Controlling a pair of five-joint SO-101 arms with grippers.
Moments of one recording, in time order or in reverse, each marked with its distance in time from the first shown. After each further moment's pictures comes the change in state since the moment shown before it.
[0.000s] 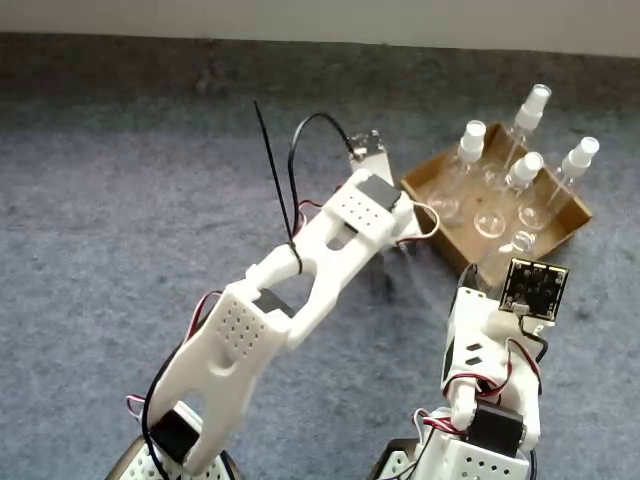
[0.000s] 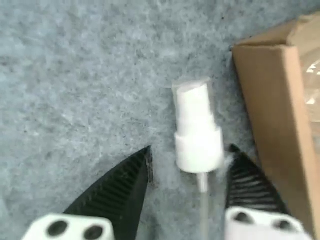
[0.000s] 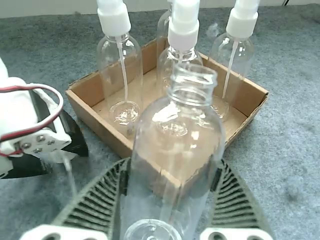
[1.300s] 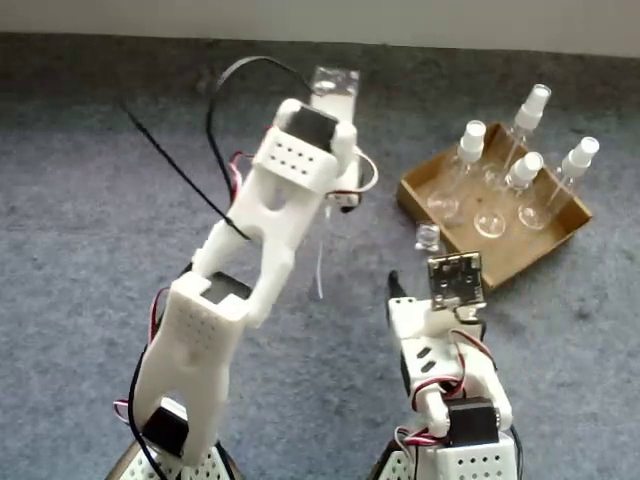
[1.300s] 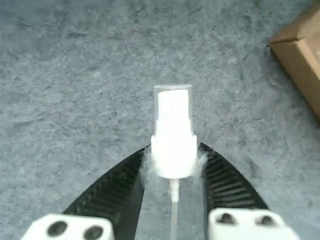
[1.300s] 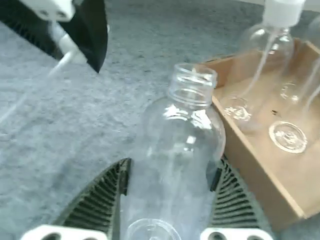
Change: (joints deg) left arm -11.9 -11.4 -13.7 28.9 -32.4; right arm -25.2 0.0 3.3 0.0 0.0
